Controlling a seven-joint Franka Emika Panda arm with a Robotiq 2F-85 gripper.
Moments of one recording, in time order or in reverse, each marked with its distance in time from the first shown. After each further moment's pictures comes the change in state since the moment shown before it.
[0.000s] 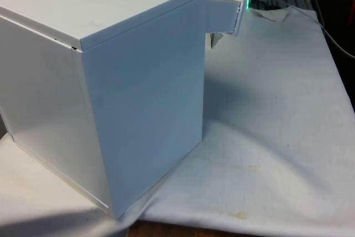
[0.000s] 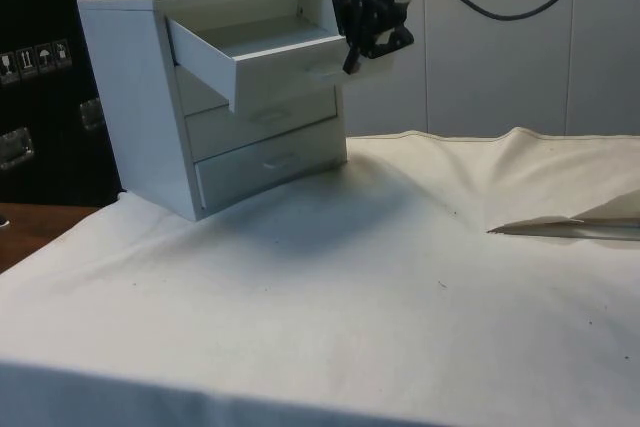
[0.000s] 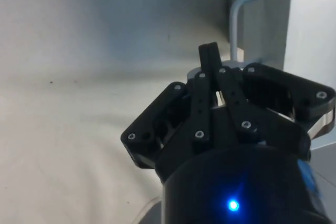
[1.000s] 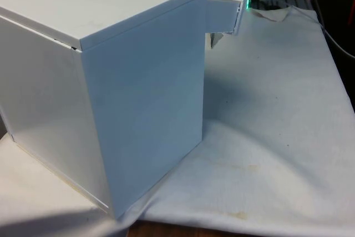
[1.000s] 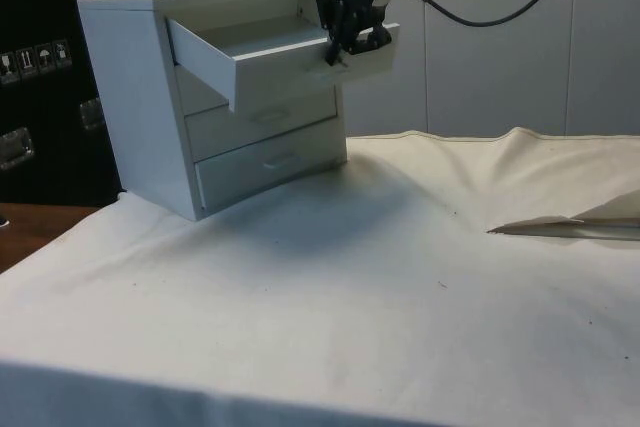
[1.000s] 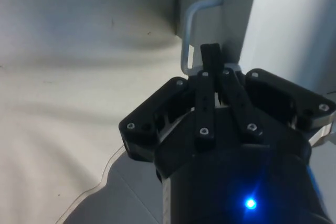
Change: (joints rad) arm -0.001 0.115 -0.016 0.103 -0.185 -0.006 0.164
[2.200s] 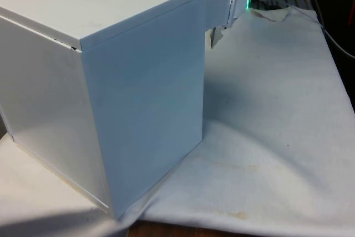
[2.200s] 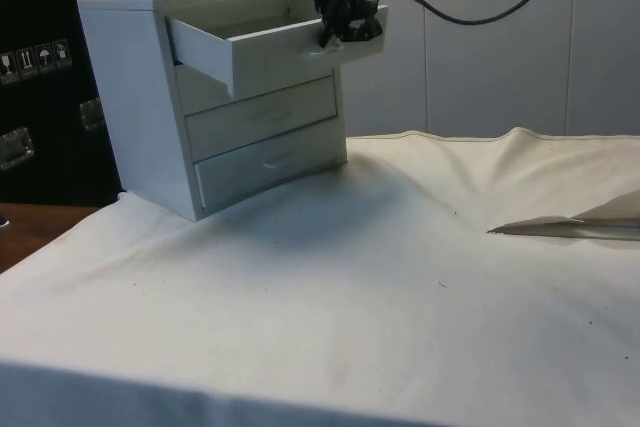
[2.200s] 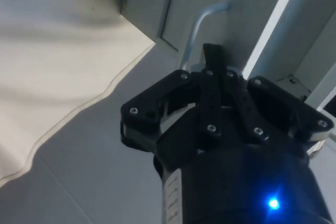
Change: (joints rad) arm 0.002 0.002 0.001 0.033 -0.241 -0.047 0.229
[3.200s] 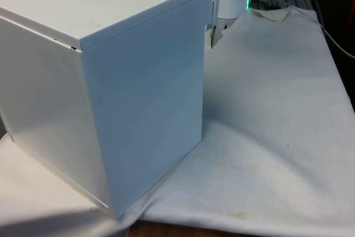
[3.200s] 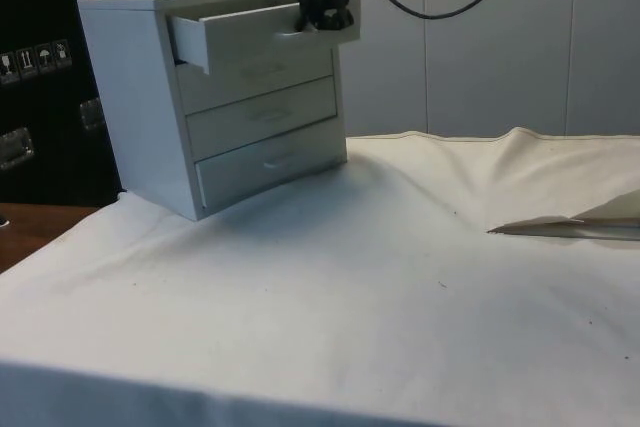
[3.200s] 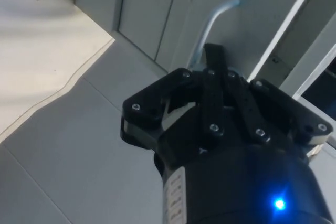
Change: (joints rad) arm 0.000 0.144 -0.054 0.159 -0.038 0.049 0.052
